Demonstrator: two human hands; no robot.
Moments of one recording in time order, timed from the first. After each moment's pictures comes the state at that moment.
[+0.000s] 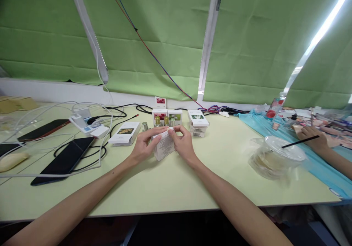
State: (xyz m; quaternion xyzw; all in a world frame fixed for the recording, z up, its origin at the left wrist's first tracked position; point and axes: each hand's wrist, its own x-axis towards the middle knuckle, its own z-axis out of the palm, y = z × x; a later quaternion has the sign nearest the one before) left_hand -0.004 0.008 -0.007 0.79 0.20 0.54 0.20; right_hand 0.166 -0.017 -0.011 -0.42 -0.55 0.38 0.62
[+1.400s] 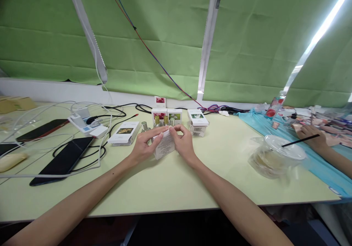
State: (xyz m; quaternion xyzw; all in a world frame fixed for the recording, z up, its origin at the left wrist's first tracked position) left_hand -0.002 0.007 -0.006 0.81 0.21 0.53 0.13; right_hand 0.166 -0.016 -0.010 -0.42 -0.55 0.34 0.64
